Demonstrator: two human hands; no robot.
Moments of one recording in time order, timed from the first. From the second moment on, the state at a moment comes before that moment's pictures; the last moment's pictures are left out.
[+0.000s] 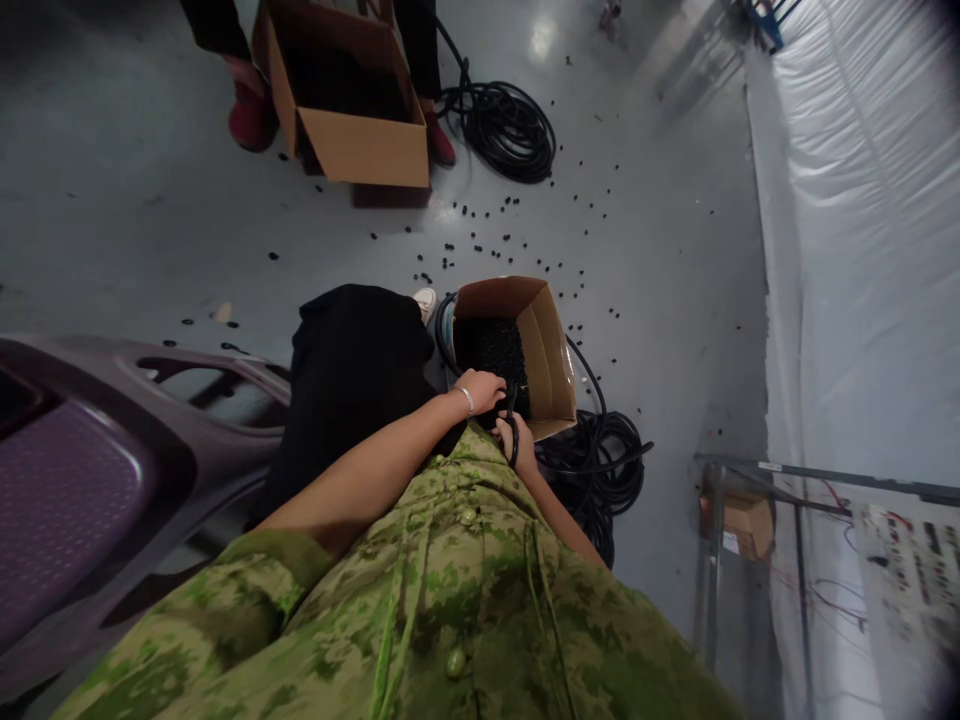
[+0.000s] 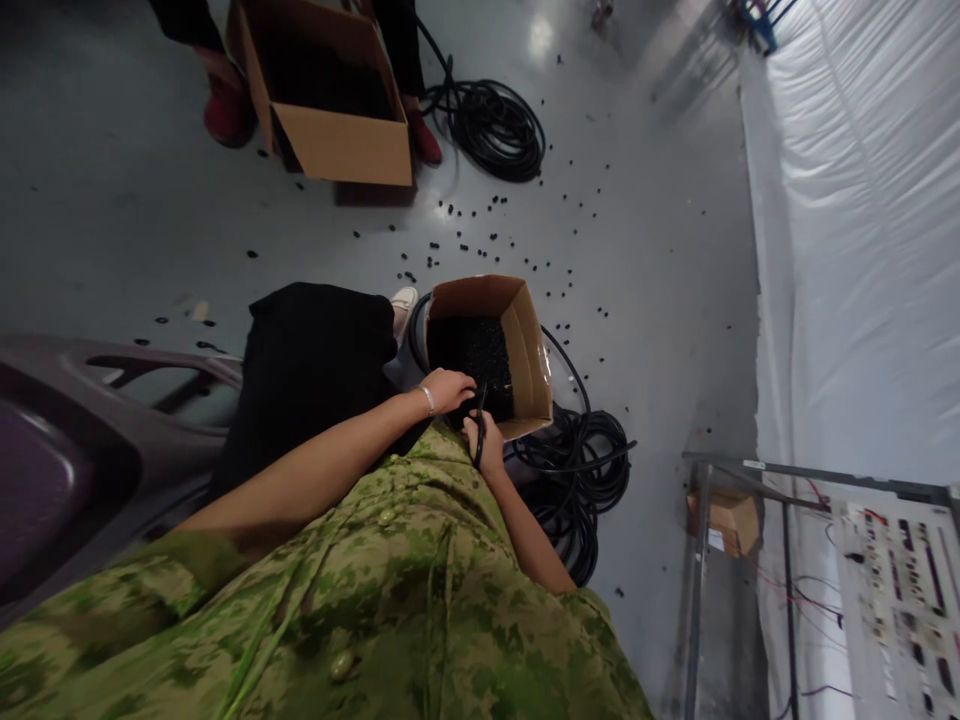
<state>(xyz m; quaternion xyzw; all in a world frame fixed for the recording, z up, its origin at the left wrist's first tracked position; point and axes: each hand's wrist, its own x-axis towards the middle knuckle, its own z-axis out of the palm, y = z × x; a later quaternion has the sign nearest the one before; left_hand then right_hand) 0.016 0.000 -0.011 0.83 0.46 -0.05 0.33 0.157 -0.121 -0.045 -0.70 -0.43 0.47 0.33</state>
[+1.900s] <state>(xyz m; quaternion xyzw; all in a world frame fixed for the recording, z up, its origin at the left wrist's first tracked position) 0.012 0.008 -0.001 0.81 0.50 -0.07 0.31 0.170 -0.130 -0.039 -0.69 -0.37 0.52 0.33</state>
